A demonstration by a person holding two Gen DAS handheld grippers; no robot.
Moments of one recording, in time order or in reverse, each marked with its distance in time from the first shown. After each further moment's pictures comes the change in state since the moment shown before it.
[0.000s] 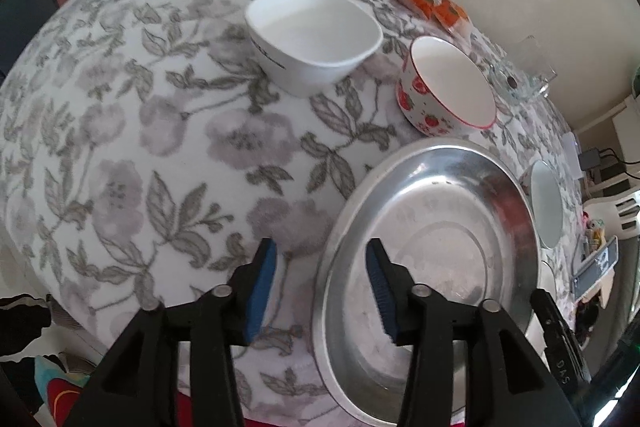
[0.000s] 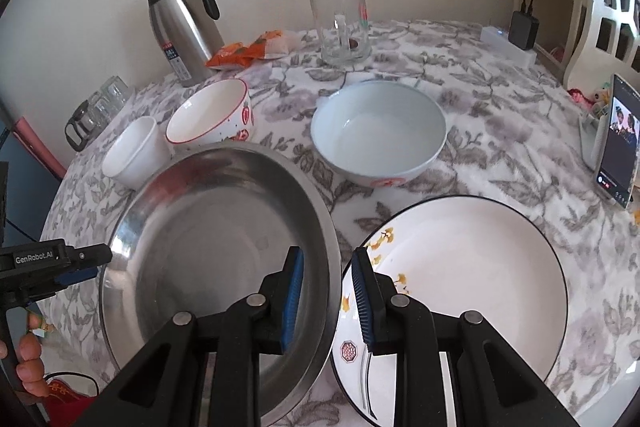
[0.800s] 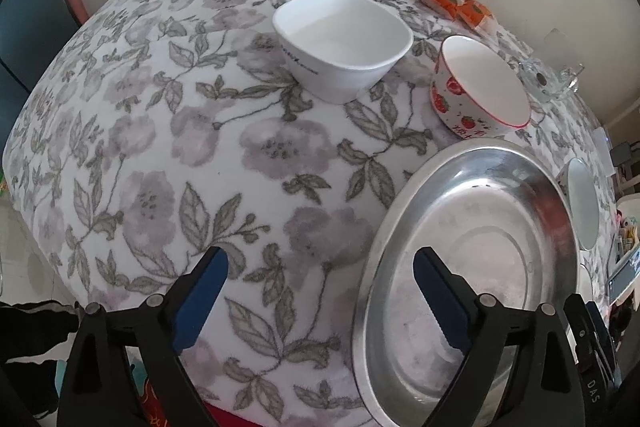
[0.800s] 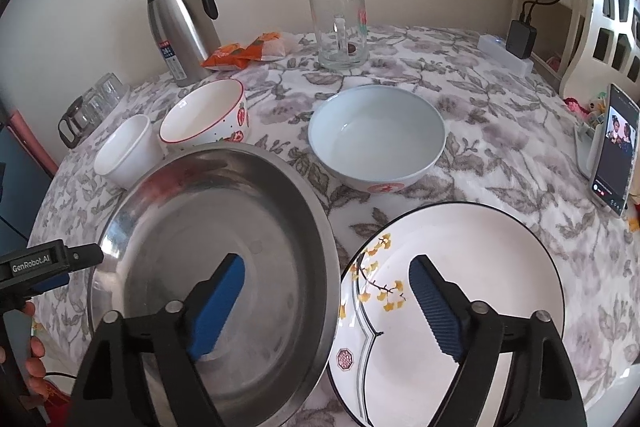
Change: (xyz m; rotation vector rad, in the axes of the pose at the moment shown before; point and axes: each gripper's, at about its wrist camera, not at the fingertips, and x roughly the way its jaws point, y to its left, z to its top) left arm 0.006 0.001 -0.003 0.034 -0.046 0.120; right arm 0.005 0.002 0.000 -0.014 -0.018 -0.027
